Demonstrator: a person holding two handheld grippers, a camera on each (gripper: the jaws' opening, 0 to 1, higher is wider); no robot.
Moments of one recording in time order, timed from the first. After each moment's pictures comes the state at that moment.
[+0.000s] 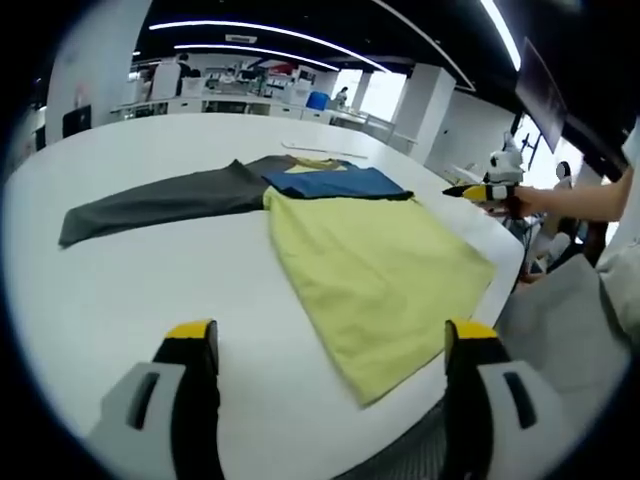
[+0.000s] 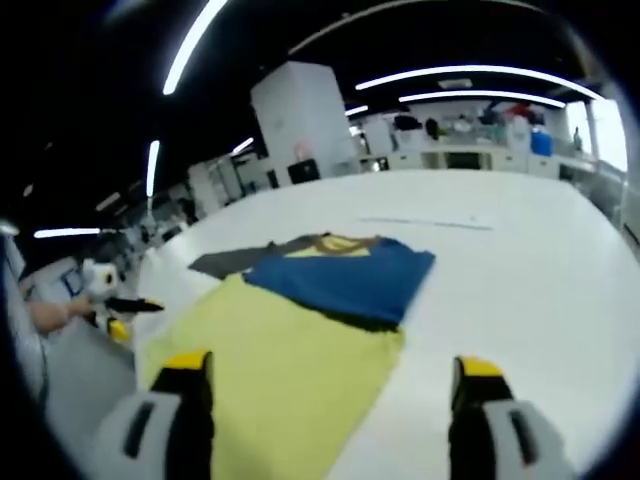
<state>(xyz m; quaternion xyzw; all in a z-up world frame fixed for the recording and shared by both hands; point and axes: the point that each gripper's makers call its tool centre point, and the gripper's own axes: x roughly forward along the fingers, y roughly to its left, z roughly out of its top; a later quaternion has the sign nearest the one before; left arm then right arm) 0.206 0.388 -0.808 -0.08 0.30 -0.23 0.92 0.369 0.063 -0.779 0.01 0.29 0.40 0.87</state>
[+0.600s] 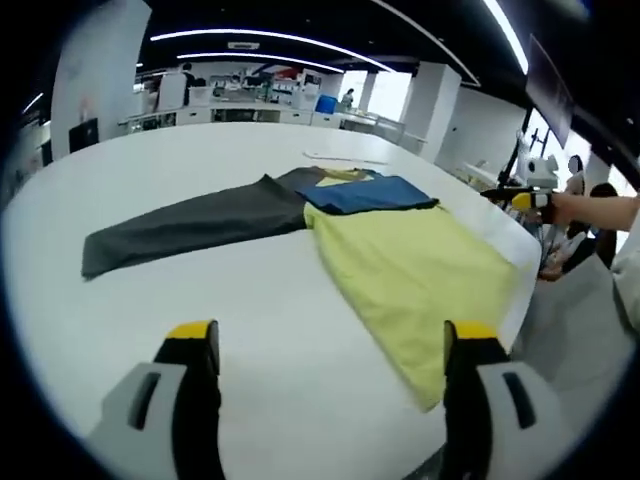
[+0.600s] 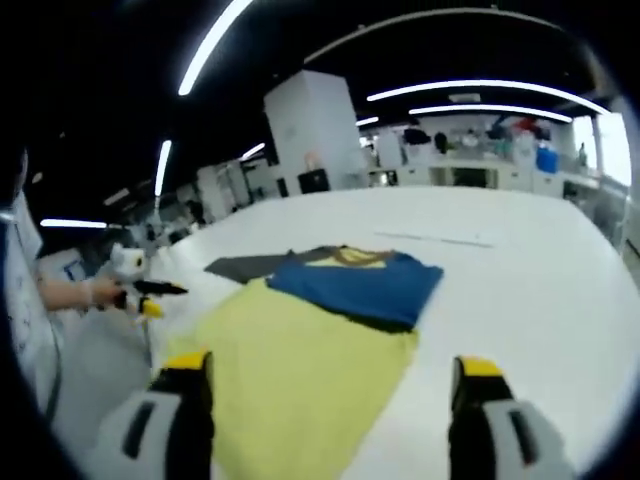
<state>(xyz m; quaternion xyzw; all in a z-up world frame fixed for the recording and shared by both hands) 0.241 0.440 -0.801 -0.04 0.30 -0.21 0.93 0.330 0.065 -0.752 0.01 0.26 0.41 0.88</state>
